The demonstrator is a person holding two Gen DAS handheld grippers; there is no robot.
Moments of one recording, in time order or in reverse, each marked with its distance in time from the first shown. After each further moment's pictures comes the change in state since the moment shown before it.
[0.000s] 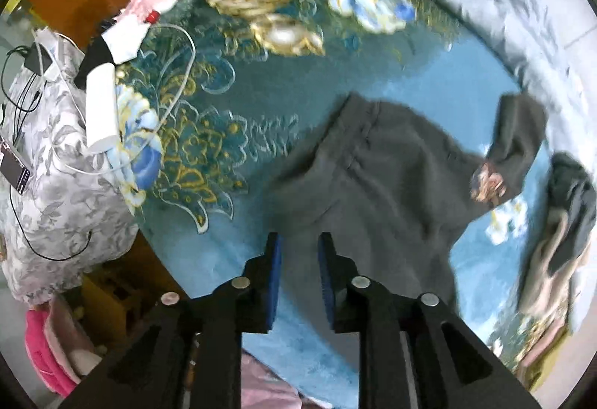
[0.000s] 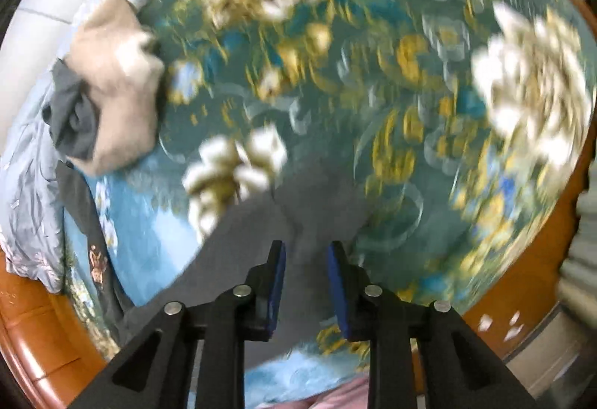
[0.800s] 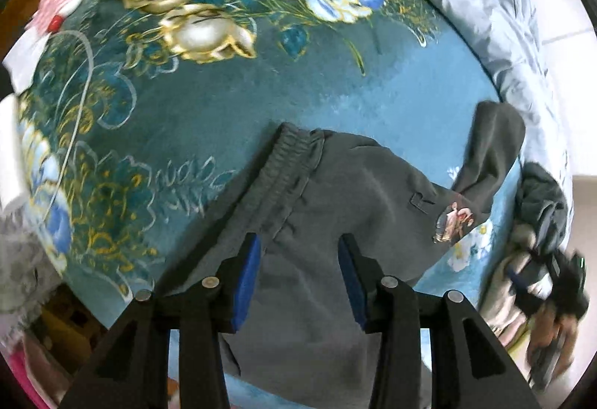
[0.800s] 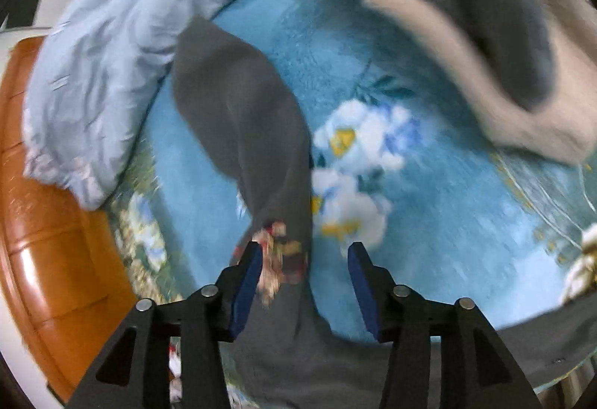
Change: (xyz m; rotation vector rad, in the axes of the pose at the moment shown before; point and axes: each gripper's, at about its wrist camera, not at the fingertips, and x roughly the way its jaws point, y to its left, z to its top) left arm 0.084 -0.043 0.082 0.031 0.136 -0.177; right arm 0.153 0.433 -0.026 -0.319 0.256 0.149
